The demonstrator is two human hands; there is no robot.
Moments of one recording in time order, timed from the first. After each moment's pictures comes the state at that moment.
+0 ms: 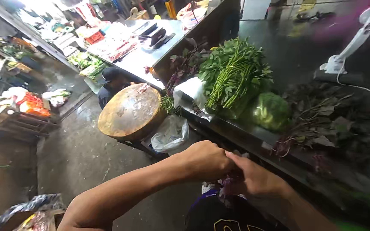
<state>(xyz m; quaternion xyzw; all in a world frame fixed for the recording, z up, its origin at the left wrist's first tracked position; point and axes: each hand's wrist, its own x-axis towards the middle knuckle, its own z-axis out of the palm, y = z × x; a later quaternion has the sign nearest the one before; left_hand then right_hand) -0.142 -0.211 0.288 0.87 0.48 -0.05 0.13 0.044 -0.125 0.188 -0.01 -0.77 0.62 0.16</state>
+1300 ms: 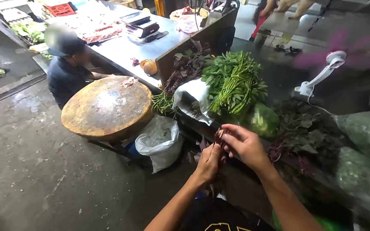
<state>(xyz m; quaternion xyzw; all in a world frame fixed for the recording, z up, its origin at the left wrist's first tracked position) -0.184 -0.248 0.149 0.43 0.48 0.65 0.40 -0.074 -0.148 0.227 -0.28 -0.71 0.58 0.29</state>
